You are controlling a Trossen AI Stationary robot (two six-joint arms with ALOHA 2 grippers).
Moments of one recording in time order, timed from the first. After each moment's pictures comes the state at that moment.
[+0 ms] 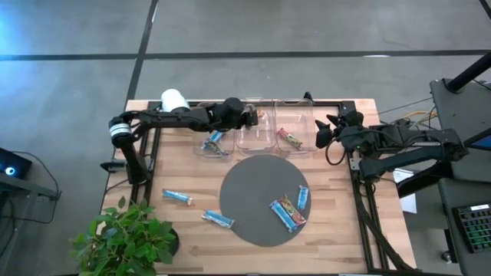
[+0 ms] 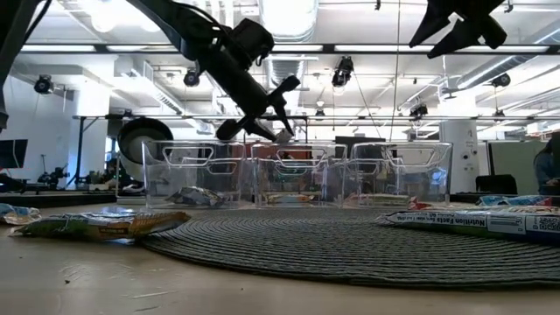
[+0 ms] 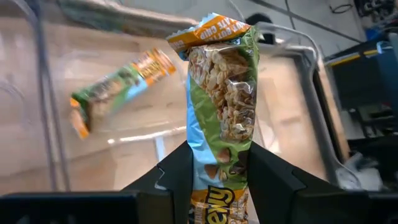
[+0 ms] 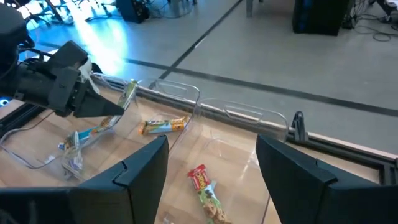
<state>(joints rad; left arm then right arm) 0.38 1.73 1.23 -0.11 -0.18 -1.04 0.06 0.82 0.93 -0.81 0.89 0.81</state>
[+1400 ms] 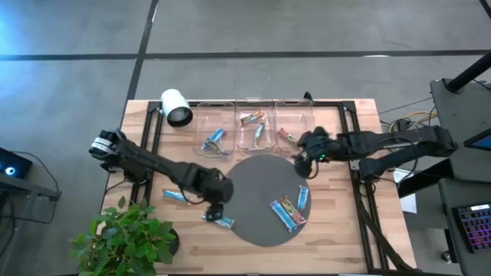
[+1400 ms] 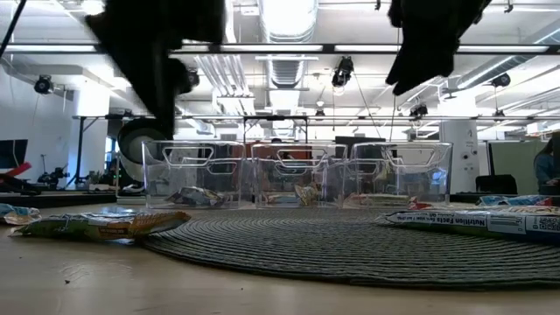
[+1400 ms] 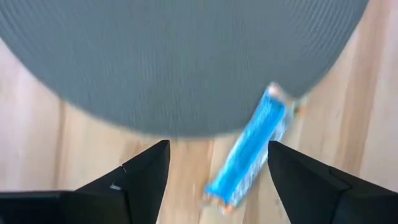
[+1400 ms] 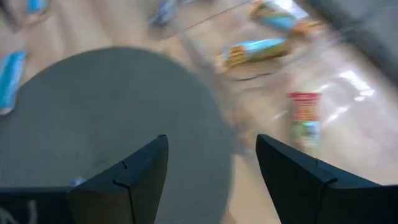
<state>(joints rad) -0.31 1.59 1.19 -0.80 -0.02 -0.49 0.06 1.12 0.92 -0.69 0.33 0.49</state>
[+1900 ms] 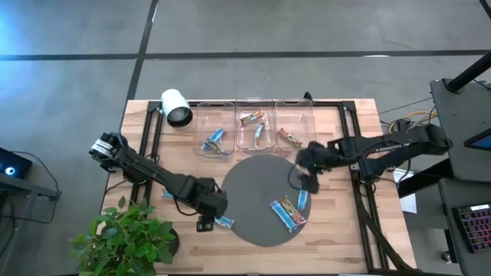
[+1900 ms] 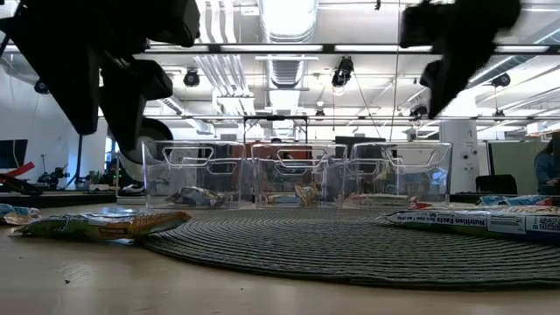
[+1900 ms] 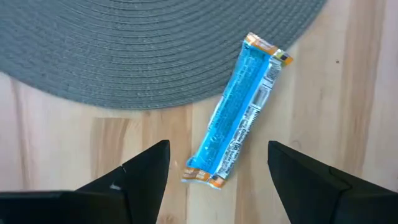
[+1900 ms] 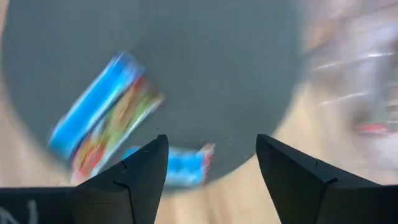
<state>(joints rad) -0.42 1.61 1.15 -0.80 -0.03 -0.47 0.13 1.20 0.91 -0.84 0.05 0.39</state>
